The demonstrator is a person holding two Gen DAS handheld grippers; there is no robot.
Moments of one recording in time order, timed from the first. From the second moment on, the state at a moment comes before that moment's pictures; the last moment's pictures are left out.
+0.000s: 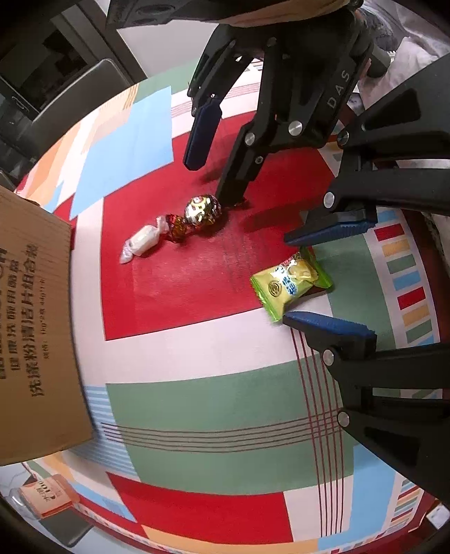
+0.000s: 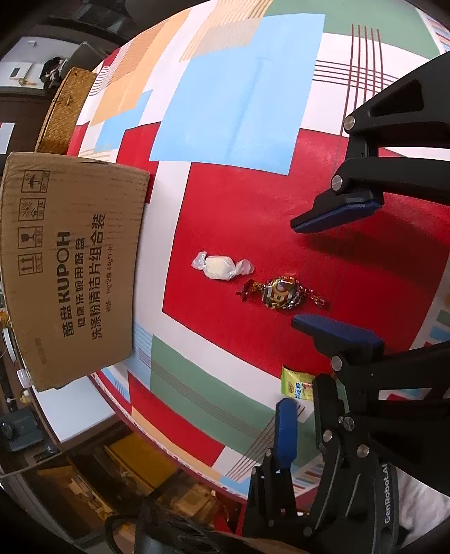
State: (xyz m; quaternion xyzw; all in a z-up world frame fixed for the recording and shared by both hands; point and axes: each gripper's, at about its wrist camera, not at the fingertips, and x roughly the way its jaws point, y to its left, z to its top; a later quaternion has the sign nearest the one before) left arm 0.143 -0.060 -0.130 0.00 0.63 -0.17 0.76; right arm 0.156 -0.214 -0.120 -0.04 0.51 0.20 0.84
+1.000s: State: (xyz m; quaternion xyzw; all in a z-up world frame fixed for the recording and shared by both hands) left arm 0.156 -0.035 -0.125 -0.04 0.59 -0.17 0.79; right arm 0.176 -0.191 -0.128 -0.06 0.52 0.20 0.83
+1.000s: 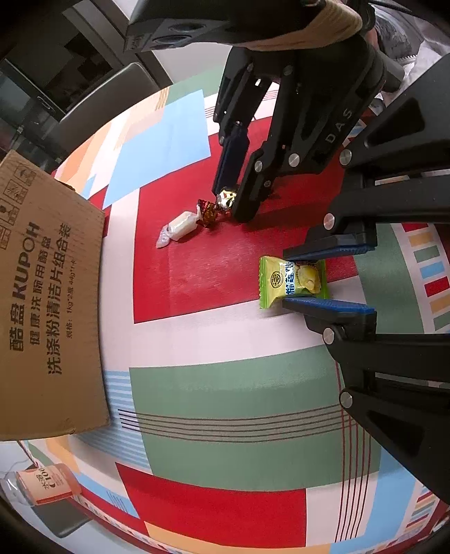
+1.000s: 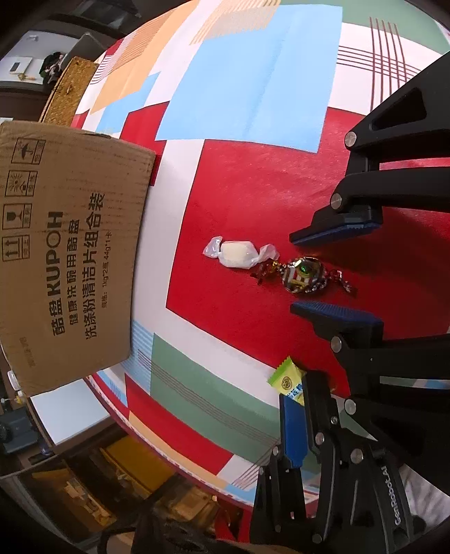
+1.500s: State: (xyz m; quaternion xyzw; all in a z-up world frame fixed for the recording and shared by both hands) left arm 0.161 -0.023 -0.088 -0.04 0.53 -0.18 0.83; right arm 0.173 -0.193 -0.092 -0.04 0.49 0.18 0.85
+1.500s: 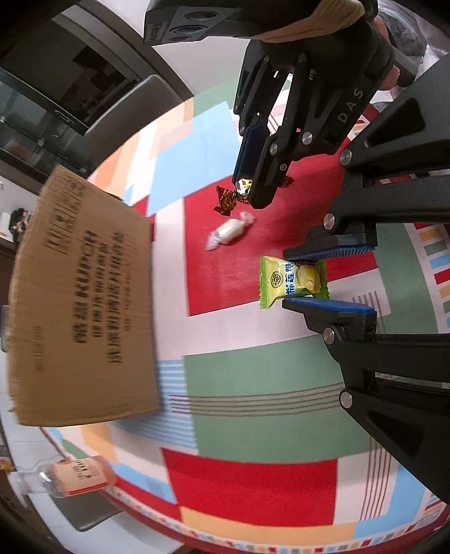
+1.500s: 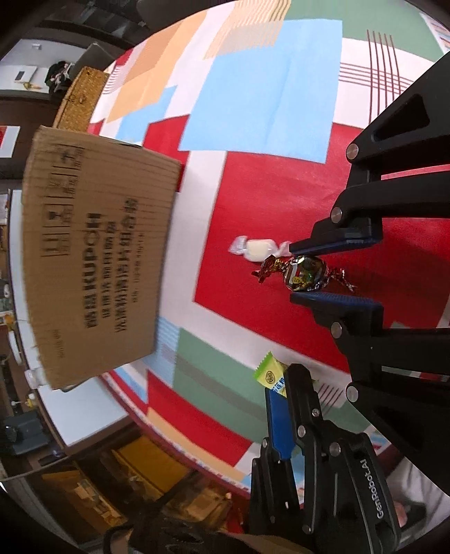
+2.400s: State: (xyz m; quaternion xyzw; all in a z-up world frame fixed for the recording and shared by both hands) left arm 0.205 -0.021 0.022 0.00 0.38 -0.17 0.91; right arm 0.218 -0.195 0.013 0.00 0.35 0.18 0.92
